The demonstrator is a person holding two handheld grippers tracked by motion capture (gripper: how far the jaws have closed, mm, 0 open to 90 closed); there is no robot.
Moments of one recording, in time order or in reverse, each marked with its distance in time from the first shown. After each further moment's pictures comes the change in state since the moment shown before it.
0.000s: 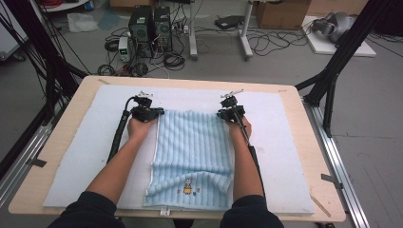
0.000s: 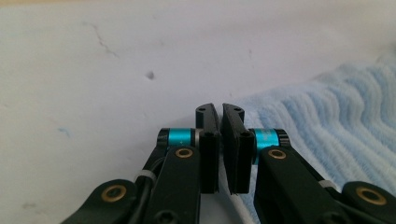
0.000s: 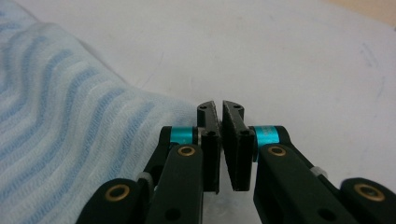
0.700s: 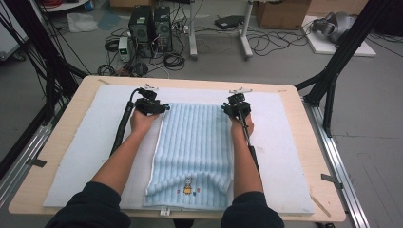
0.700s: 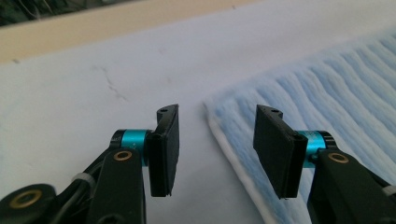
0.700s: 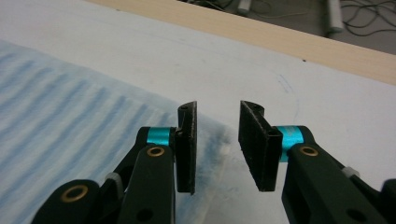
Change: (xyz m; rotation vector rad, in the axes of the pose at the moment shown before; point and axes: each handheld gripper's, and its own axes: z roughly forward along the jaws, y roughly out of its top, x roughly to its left) left arm -0.007 0.019 0.010 0.093 0.035 0.115; right arm -0.014 -0.001 -0.009 -0.155 -0.113 0.108
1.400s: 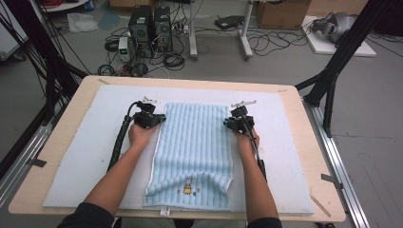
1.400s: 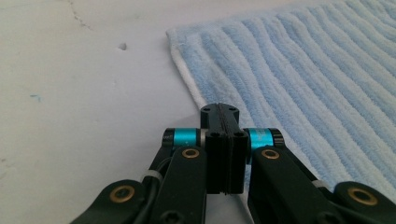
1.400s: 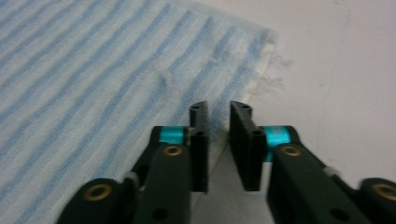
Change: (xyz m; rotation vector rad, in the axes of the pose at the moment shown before) left arm -0.020 -0.034 -0.015 -0.016 -0.020 -0.073; right arm 0.006 -0.036 -0.026 0.139 0.111 -0.007
